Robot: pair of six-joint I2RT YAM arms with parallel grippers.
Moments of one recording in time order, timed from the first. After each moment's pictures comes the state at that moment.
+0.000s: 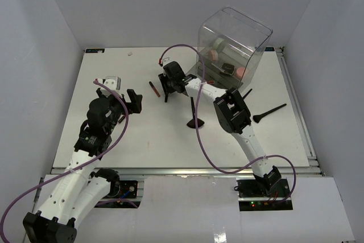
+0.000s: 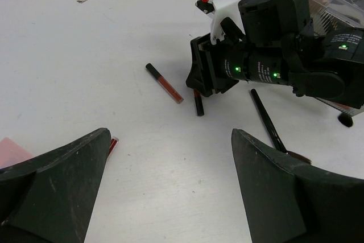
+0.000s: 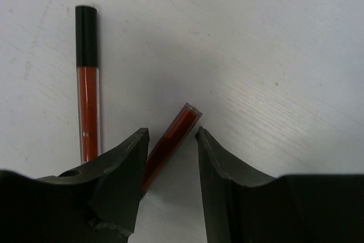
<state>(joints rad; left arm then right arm) -0.32 0.72 0.68 -0.13 -0.09 -0.18 0.74 2.49 2.05 -0.27 0.07 0.15</state>
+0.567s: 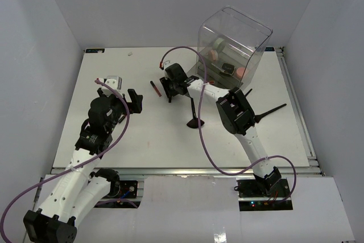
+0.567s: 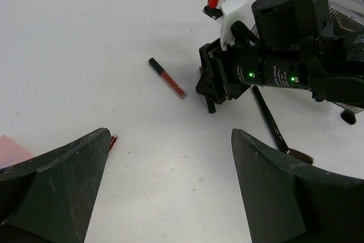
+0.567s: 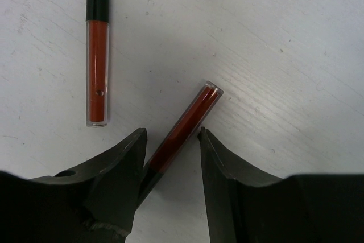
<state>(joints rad) -0.32 0.74 0.68 -0.13 -0.09 -0.18 0.75 2.39 1.91 -0.27 0.05 0.10</state>
